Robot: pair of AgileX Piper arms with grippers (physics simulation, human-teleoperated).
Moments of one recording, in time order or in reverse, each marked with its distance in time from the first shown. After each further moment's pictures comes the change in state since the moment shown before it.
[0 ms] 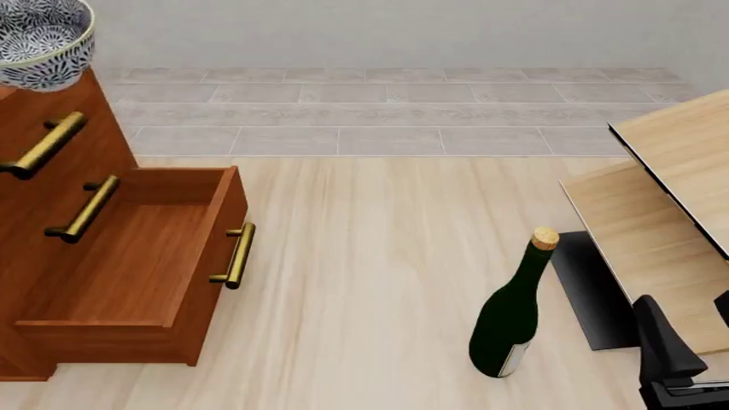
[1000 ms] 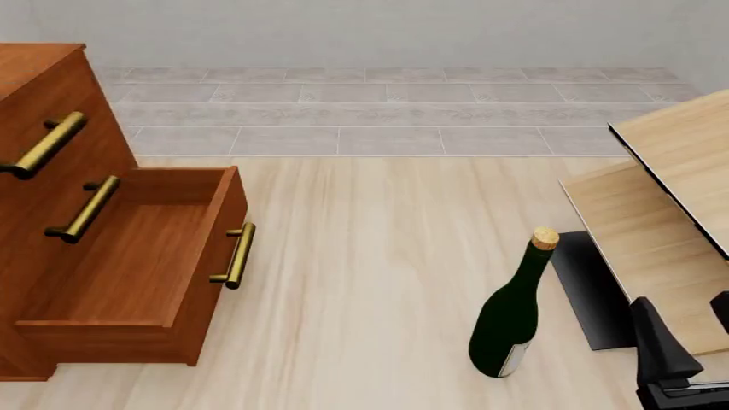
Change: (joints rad) left arm 0.369 0.121 -0.123 0.001 -0.197; right arm 0.010 0.002 0.004 0.004 -0.010
